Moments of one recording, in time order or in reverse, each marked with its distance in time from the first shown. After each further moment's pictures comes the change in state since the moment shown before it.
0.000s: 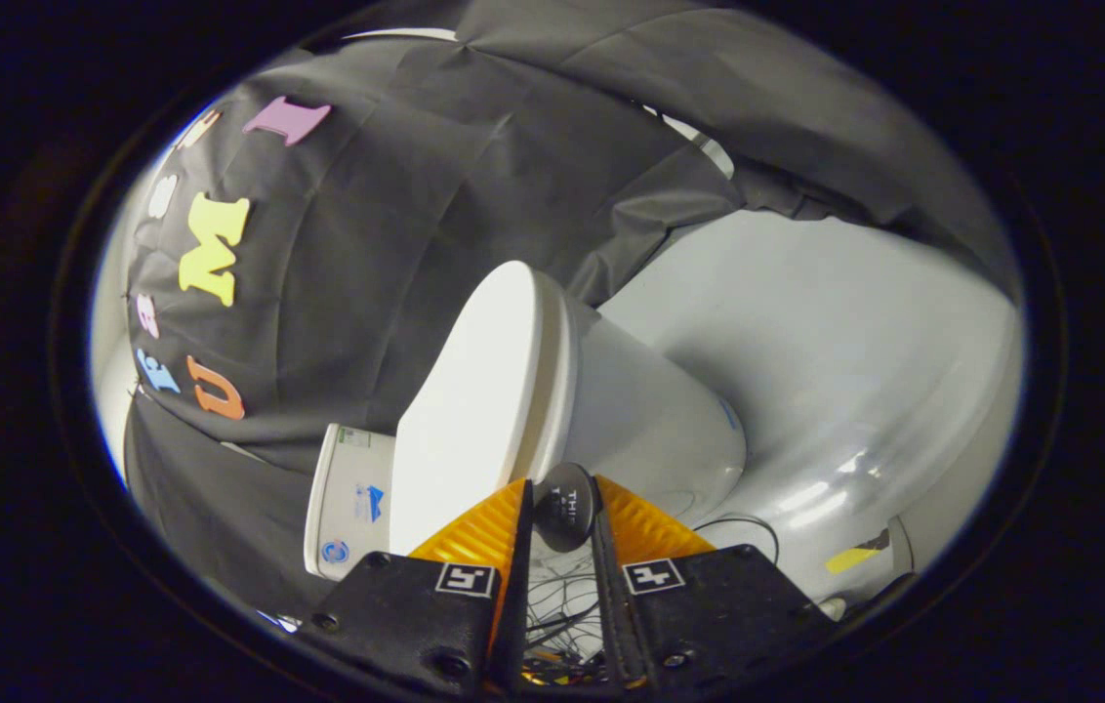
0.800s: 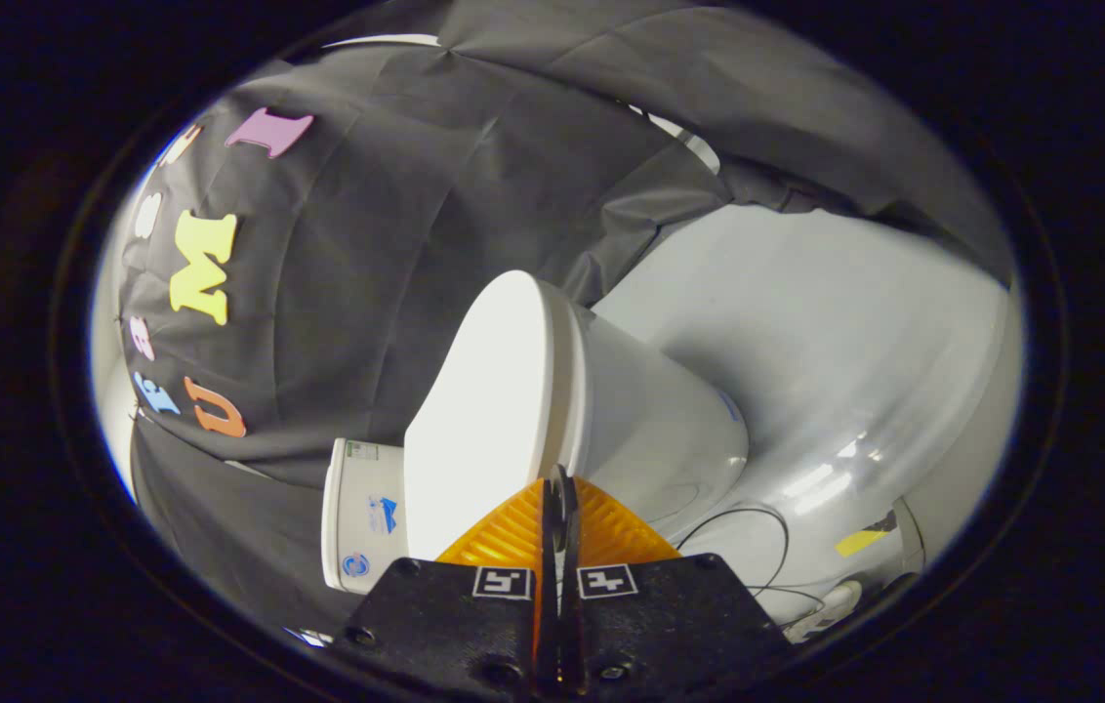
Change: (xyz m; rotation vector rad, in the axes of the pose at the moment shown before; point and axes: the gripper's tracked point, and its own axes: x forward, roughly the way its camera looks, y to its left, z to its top) arm -0.007 0.025 0.002 0.028 0.000 -0.032
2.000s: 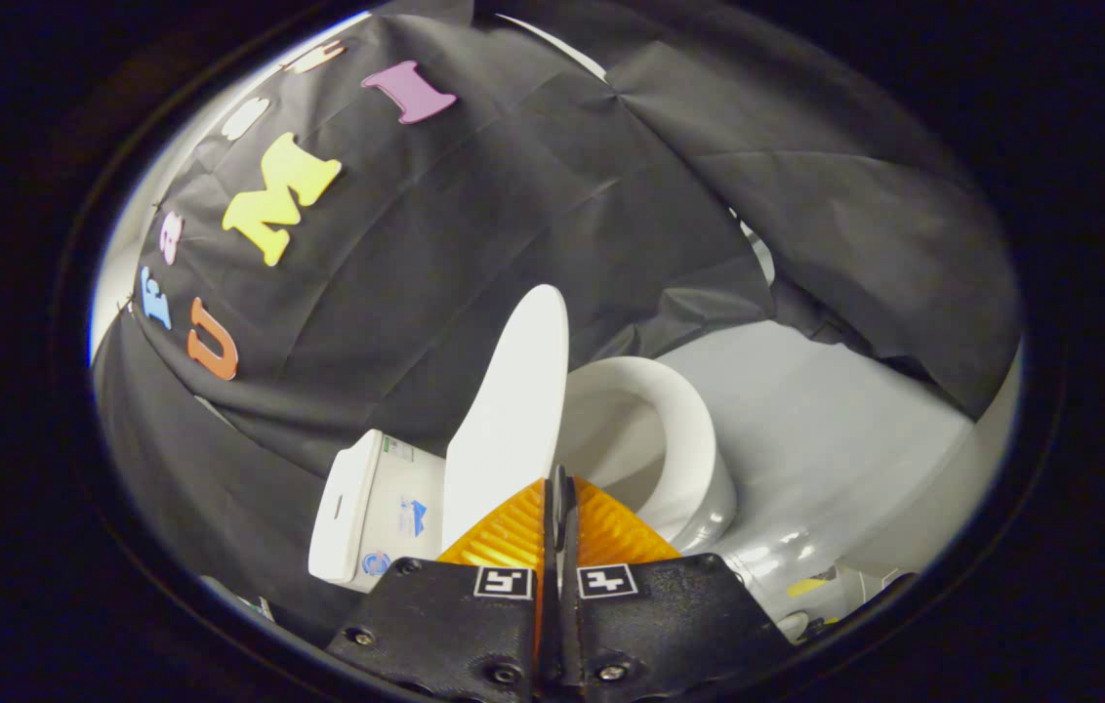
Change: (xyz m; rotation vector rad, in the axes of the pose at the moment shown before) arm -0.069 0.162 0.003 -0.319 -0.163 -0.068
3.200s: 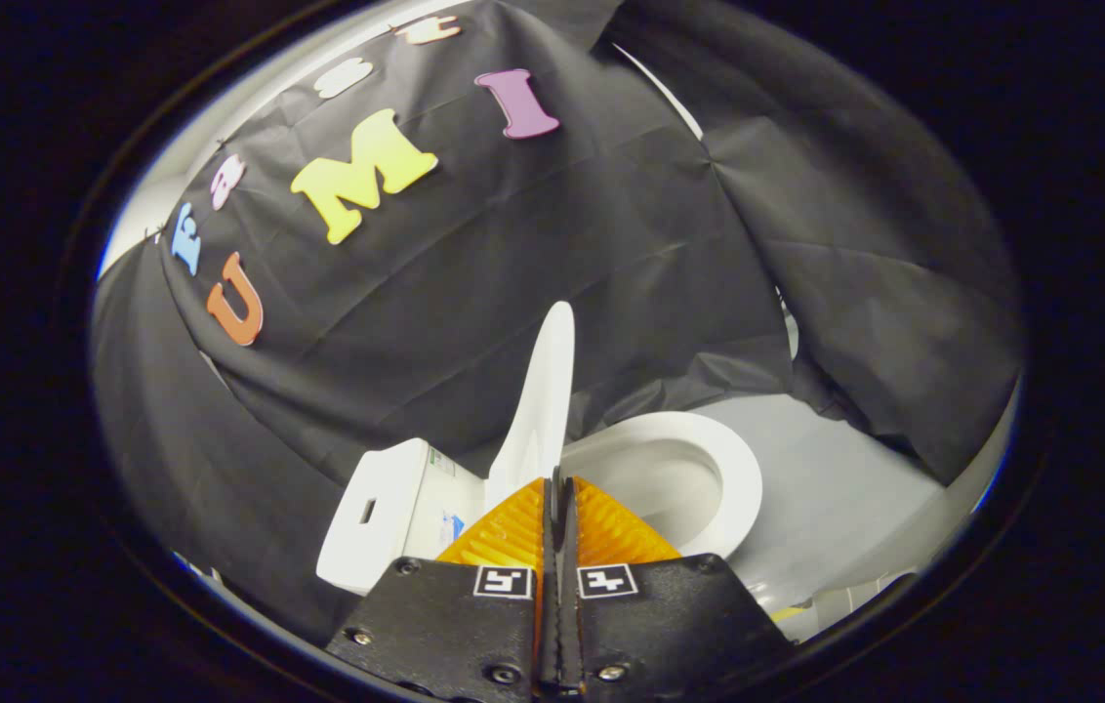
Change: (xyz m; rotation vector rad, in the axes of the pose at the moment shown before) arm -0.030 0.118 0.003 -0.212 -0.121 -0.031
